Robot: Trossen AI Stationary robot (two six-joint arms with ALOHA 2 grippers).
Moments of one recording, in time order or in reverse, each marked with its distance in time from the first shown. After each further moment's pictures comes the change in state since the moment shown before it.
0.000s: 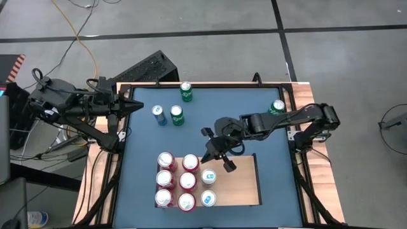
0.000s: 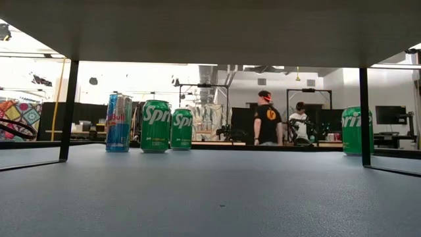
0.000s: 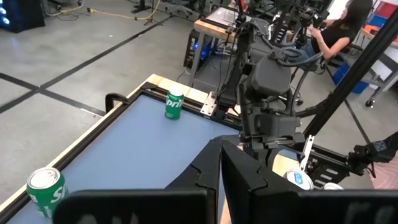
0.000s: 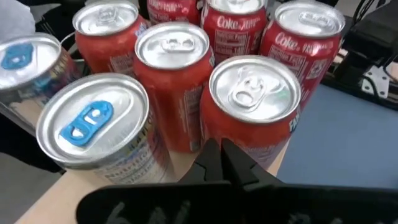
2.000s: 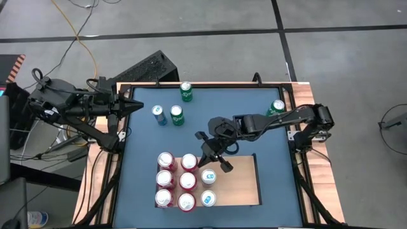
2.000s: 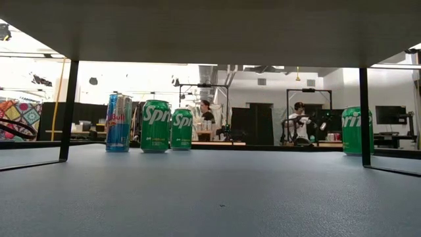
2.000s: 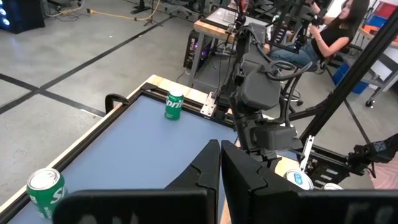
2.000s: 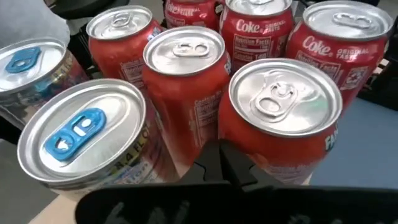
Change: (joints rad) left arm 0.000 0.000 0.000 0.003 -0.001 0.003; right arm -0.034 0.069 -0.001 0.085 -0.147 -0.003
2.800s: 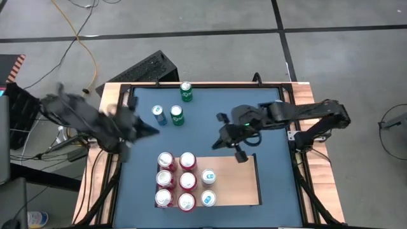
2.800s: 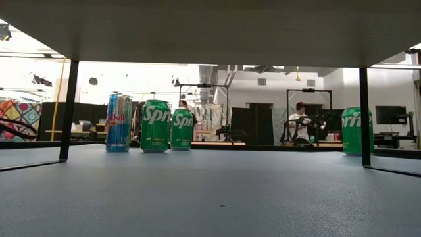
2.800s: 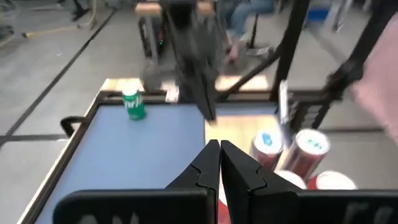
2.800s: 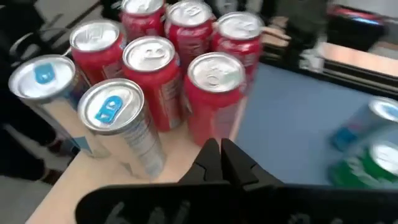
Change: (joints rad) left arm -0.128 0.166 0.021 0.056 0.077 0.234; right arm 0.023 -0.213 0.101 -0.357 0.306 0.063
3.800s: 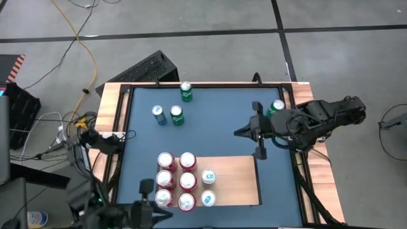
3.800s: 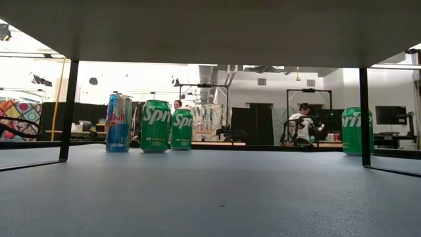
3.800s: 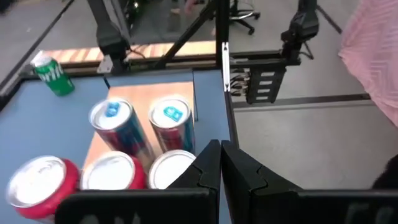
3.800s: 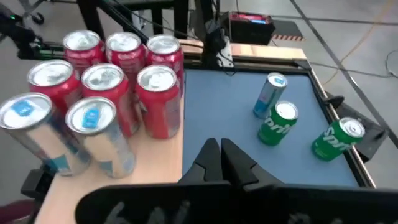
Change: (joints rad) left arm -0.480 0.603 0.341 -0.052 -0.328 -0.343; right arm 0.202 -0.220 0.004 -0.168 0.528 0.279
